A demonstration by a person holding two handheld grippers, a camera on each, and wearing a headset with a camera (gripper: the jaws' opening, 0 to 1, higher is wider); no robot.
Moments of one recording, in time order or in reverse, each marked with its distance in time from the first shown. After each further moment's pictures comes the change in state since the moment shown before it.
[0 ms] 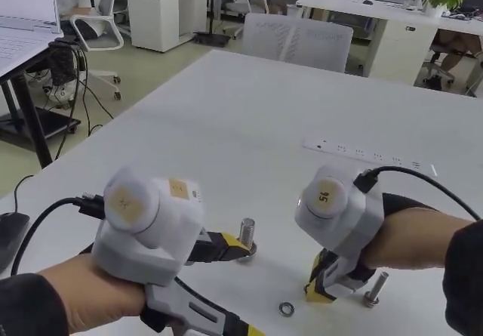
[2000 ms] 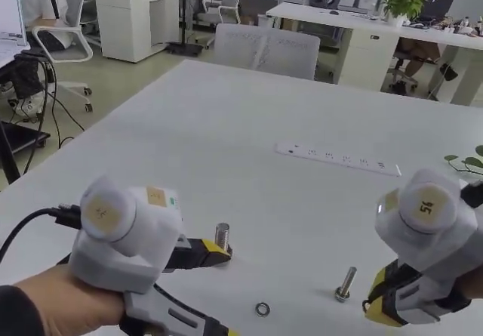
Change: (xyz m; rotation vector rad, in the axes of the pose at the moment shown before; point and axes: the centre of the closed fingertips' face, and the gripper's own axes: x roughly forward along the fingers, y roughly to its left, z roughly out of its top) left arm 0.002 -0.005 0.003 0.021 0.002 -0.016; right arm -0.076 0.024 -0.080 0.168 -0.039 -0.112
